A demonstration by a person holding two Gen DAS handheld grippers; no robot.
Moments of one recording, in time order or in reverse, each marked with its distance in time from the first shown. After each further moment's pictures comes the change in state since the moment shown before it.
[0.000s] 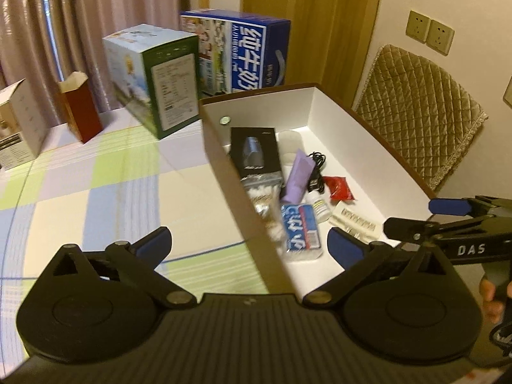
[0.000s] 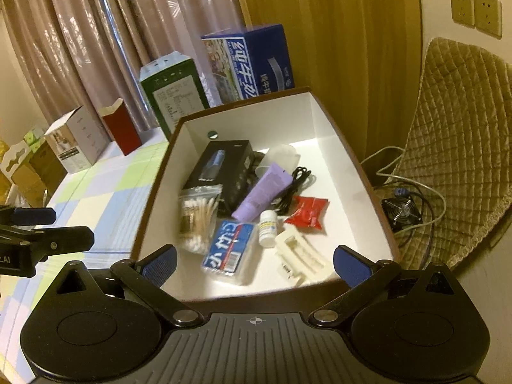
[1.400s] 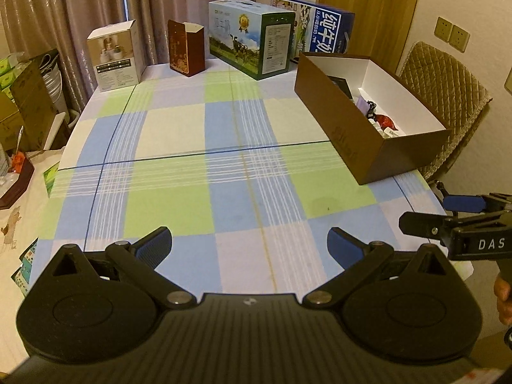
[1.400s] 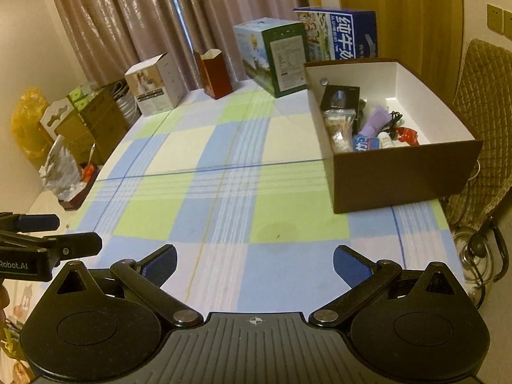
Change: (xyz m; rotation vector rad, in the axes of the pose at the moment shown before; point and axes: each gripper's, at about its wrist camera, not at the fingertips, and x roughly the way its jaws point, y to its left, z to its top) left arm -0.177 0.127 -0.163 -0.107 0.044 0.098; right arm -0.078 0.203 -0.129 -0.071 0.068 0.061
